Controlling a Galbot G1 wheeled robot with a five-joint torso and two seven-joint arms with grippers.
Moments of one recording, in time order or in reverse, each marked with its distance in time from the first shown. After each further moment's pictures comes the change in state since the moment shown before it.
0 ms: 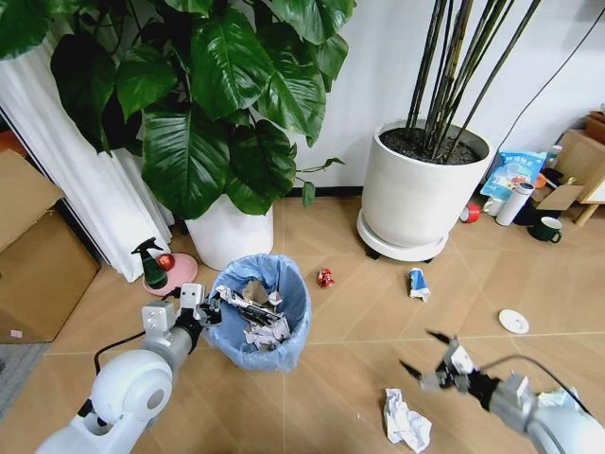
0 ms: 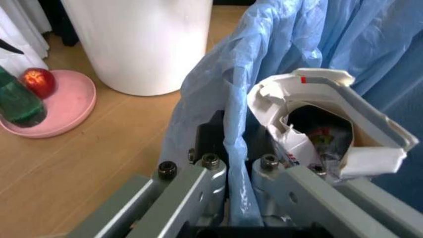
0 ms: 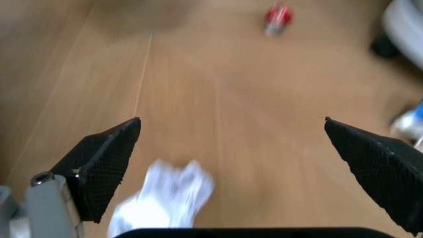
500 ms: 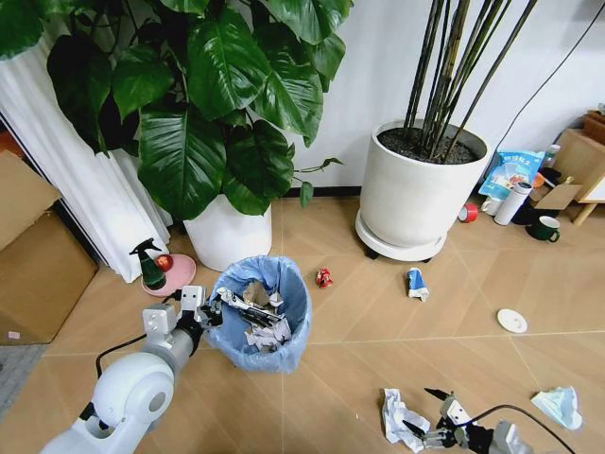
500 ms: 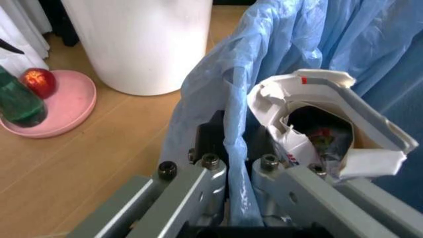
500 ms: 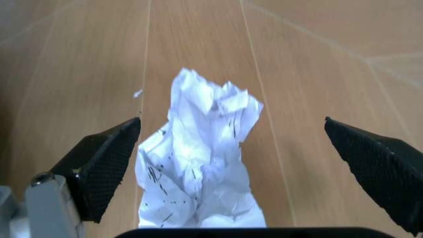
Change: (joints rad) left arm 0.010 0.003 0.000 -0.002 0.007 -0.006 0.002; right arm 0.074 0.069 -0.120 -0.217 -0.029 -0.020 0.012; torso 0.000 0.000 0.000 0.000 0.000
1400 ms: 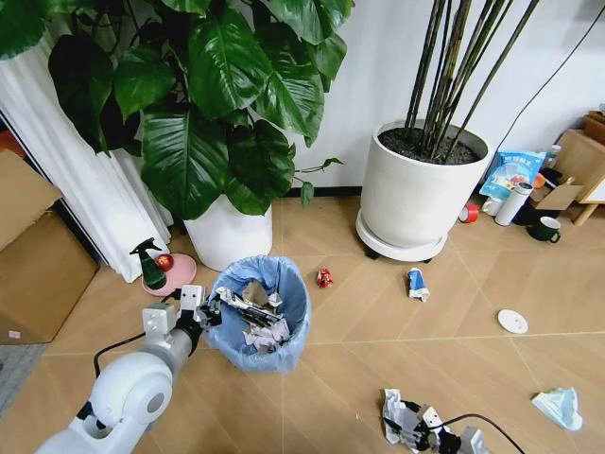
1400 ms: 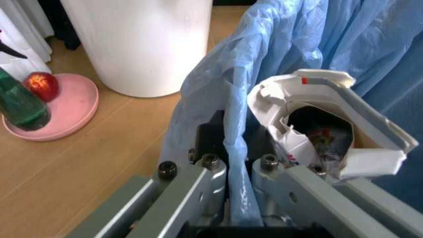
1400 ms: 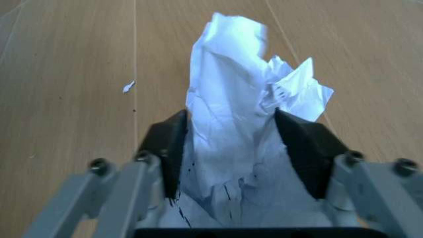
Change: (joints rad) left arm -0.003 0.016 0.007 -0.007 -0.002 -0.001 -0.009; right arm 0.124 0.133 -0.066 -0.186 -0.035 0.030 0.021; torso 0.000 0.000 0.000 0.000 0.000
